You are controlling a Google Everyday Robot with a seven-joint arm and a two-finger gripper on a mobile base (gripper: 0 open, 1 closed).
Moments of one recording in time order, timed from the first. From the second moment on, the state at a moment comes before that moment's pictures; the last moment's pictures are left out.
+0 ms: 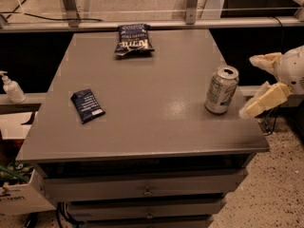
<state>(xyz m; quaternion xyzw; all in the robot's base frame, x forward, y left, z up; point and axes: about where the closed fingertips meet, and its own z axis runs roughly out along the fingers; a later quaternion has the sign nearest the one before) 0.523 -0.238 0.891 -0.52 0.75 0.16 0.37</state>
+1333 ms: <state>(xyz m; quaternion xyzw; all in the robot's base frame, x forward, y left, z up) 0.537 -0.185 0.864 -0.46 0.72 0.29 0.42</state>
